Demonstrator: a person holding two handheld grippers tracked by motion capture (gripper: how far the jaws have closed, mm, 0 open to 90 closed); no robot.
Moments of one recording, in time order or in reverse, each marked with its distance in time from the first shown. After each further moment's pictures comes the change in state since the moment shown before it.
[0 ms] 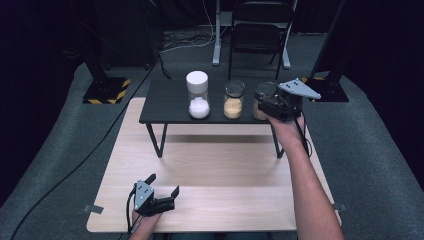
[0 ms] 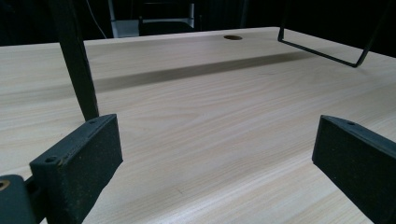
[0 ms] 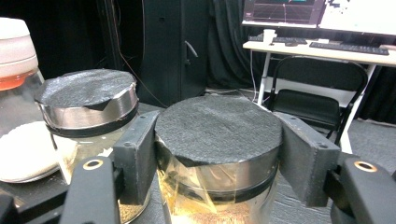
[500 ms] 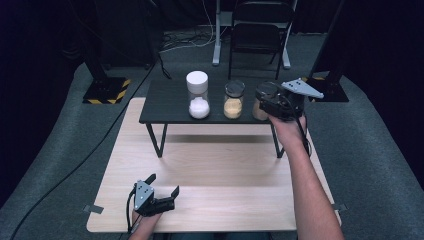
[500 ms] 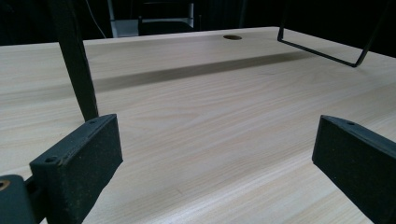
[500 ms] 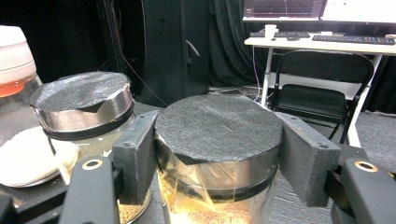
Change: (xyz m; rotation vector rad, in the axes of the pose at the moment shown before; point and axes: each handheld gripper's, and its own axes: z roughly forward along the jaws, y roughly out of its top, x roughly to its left) left arm 0.000 0.000 0.000 0.003 -0.003 0.000; right arm -0.004 -0.002 0.000 0.000 0.009 0.040
